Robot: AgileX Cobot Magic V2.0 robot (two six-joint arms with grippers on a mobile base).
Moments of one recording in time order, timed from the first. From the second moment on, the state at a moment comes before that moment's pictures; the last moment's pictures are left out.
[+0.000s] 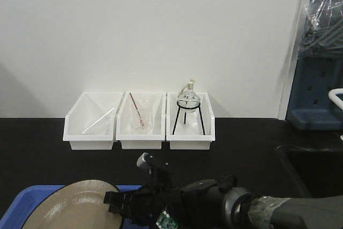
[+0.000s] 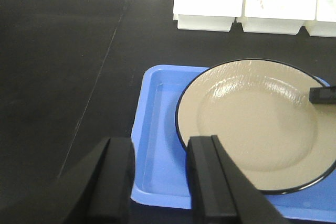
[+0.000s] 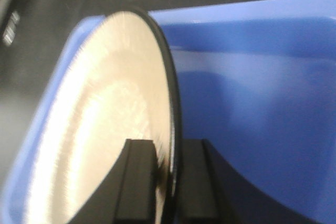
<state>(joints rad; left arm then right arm) 0.16 0.44 -0.48 -0.18 0.55 0.19 0.62 2.17 -1.43 1.64 0.33 -1.04</state>
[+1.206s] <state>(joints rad) 0.16 1.22 -0.91 -0.03 0.74 0.10 0.42 1.92 -1.42 0.61 0.65 -0.24</state>
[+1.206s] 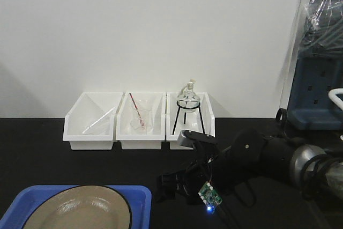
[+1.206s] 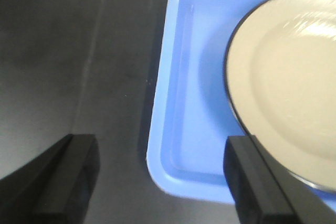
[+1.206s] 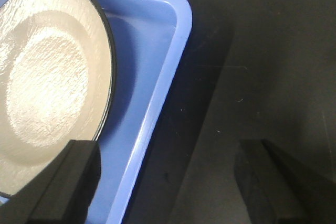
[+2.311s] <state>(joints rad) 0.15 1.87 -1.14 -0.11 0.60 0.15 0.42 1.92 -1.42 0.61 0.65 -0.27</state>
